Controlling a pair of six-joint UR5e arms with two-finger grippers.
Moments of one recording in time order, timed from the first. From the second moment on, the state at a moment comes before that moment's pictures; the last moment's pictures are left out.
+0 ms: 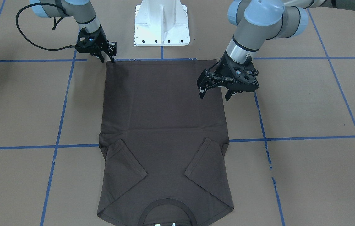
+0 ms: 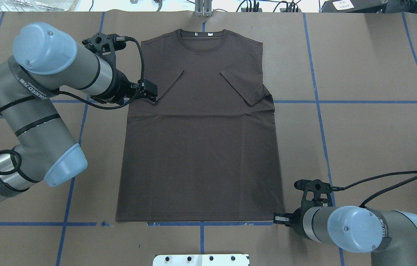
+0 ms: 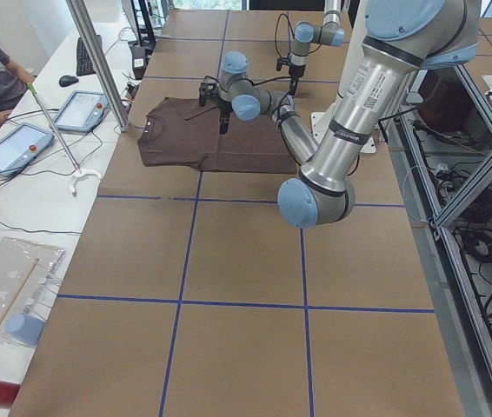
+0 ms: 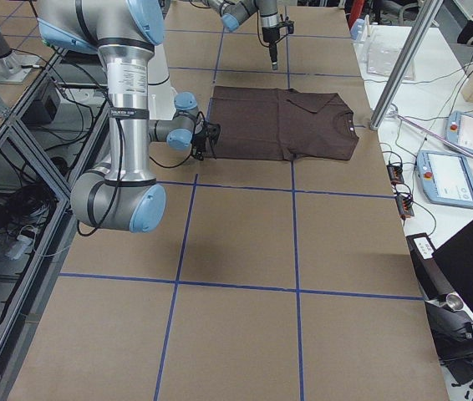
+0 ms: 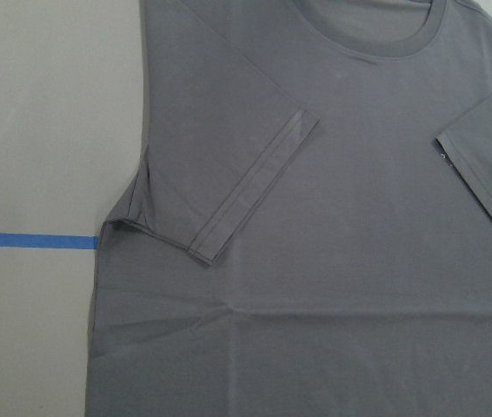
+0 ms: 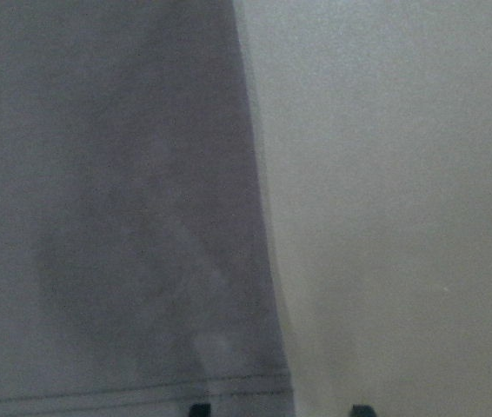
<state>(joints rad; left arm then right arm) -0.73 -2.10 -1.83 -1.79 -1.97 -1.20 0.15 -1.55 2.04 -1.17 1.59 1.62</state>
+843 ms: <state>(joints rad) -0.72 -2.10 -1.82 -1.80 -1.97 -1.20 0.16 -1.55 2.04 -1.17 1.61 1.62</state>
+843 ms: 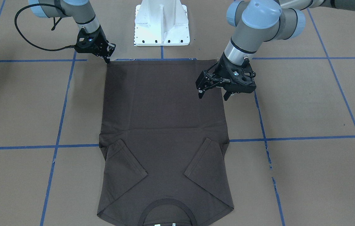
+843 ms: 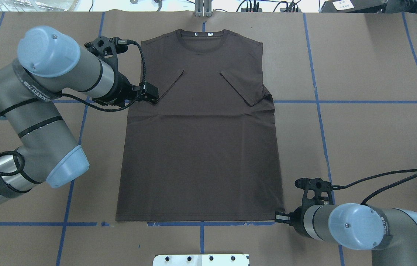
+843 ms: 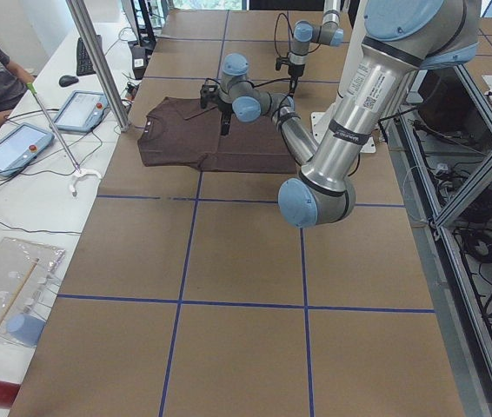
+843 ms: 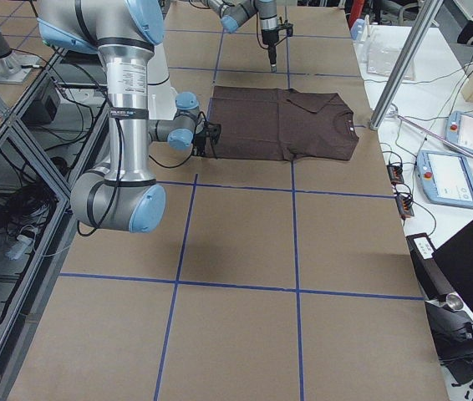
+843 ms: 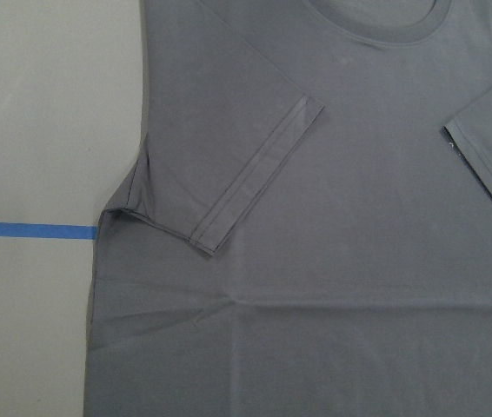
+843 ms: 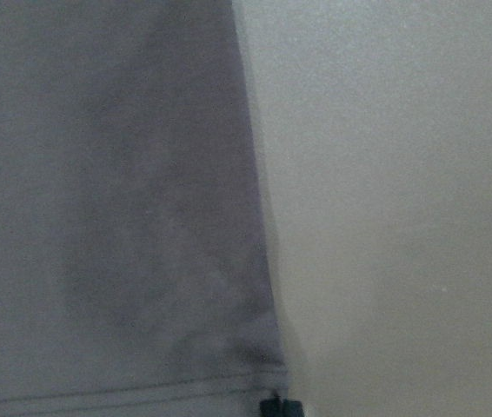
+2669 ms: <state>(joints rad) -0.26 -1.73 -2.08 -1.77 -1.66 -1.87 0.18 -1.58 2.14 -1.16 1.61 1.62</state>
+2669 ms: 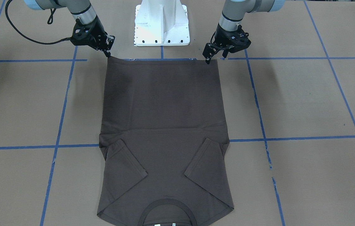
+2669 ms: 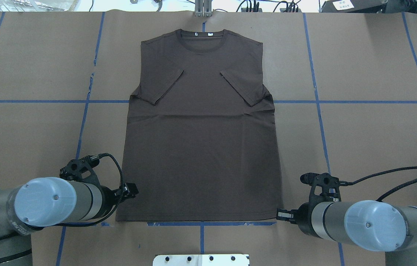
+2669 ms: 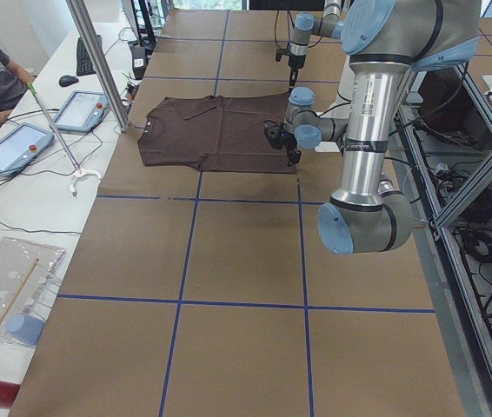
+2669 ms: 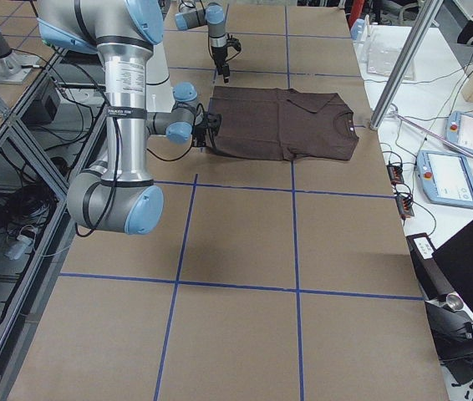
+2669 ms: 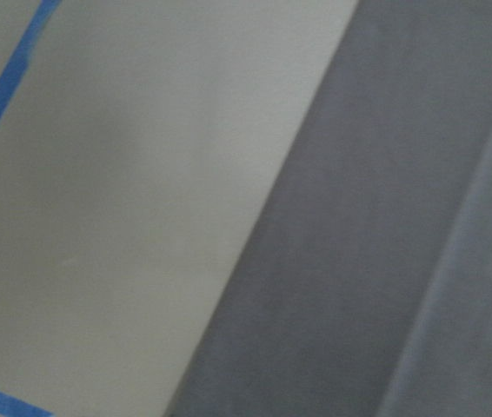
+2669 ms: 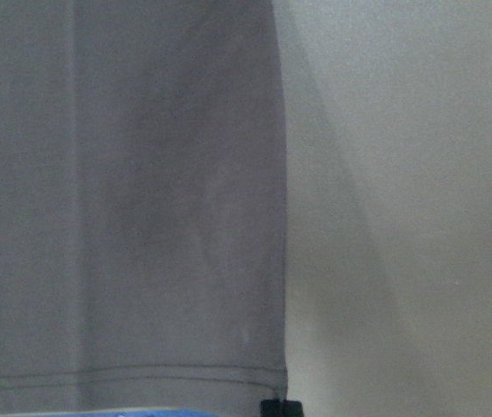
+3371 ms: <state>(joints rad) -0.21 -1.74 -2.02 -1.77 -1.64 -1.92 0.18 -1.58 2.15 -1.16 1.61 1.62</state>
